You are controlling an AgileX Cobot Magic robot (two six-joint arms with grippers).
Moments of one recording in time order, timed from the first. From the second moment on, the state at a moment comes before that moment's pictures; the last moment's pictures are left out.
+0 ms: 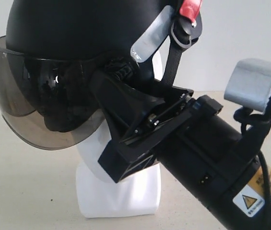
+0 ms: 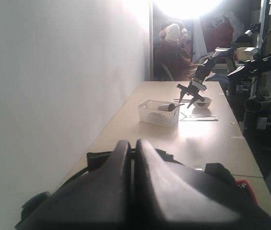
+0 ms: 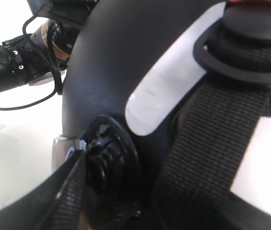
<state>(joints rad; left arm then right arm) -0.07 1.57 -1.53 1.59 -1.14 -1.57 1.24 1.35 -0.45 0.34 -1.21 0.12</state>
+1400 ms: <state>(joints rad) -0.16 1.64 -1.48 1.60 -1.19 -1.58 1.20 0.76 -0.24 0.90 -1.13 -0.54</state>
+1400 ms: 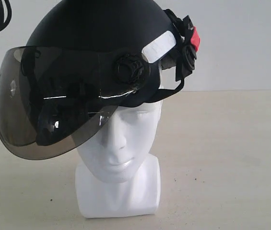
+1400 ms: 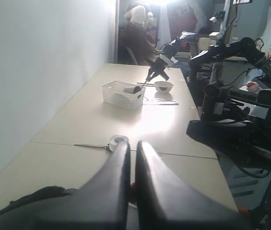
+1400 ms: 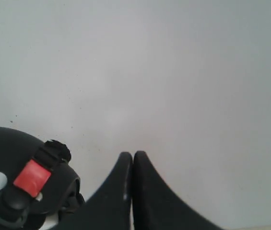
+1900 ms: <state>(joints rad) -0.17 1.64 -1.48 1.61 -1.19 -1.59 1.20 0.63 -0.42 1.09 -0.41 -0.64</state>
